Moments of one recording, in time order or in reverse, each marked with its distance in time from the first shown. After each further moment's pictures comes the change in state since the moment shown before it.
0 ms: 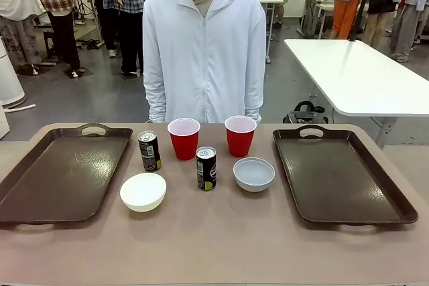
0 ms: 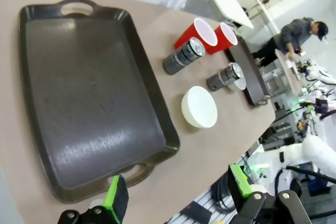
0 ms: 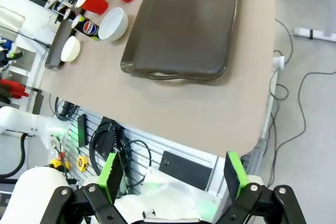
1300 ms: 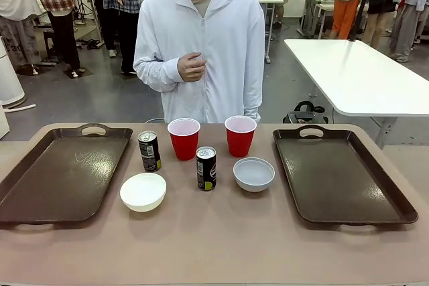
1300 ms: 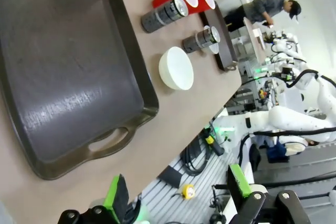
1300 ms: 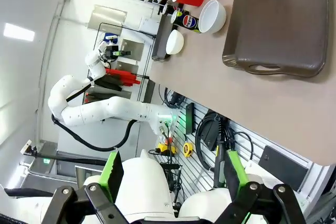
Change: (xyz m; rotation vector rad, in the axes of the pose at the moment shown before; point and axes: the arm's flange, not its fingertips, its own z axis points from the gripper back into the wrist) left arm 0.010 0.045 -0.002 -0.182 0.232 0.093; right arm 0.023 -0.026 -0.007 0.557 0.090 -0.201
